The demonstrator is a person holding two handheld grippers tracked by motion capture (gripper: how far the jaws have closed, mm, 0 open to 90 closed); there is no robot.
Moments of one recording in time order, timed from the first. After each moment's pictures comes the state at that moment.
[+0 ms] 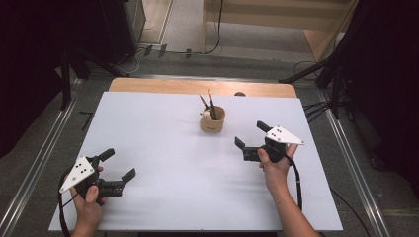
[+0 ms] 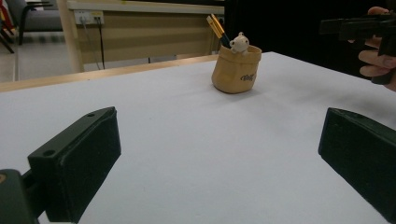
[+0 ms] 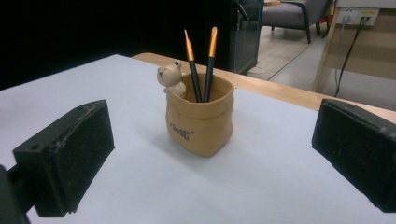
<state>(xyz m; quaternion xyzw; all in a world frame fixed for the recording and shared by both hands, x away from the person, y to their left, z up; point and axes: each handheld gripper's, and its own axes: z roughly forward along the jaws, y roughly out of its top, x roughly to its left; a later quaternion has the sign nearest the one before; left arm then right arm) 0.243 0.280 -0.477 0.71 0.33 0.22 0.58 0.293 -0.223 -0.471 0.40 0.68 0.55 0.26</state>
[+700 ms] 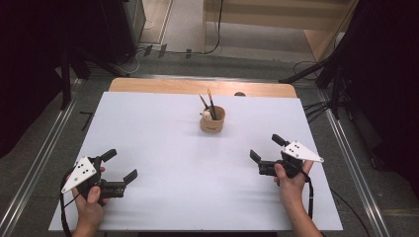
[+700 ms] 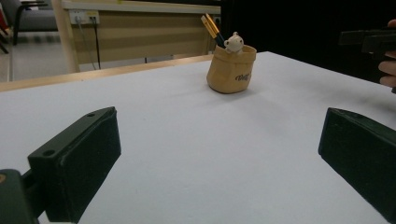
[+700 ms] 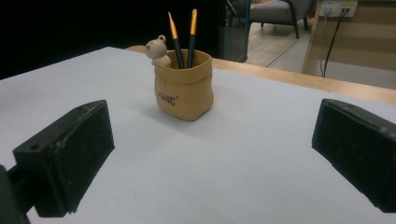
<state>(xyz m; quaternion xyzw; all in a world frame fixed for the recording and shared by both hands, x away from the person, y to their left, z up) 0.243 0.276 -0.477 0.71 0.32 0.21 0.59 0.253 -0.260 -0.488 0.42 0.67 0.55 0.26</state>
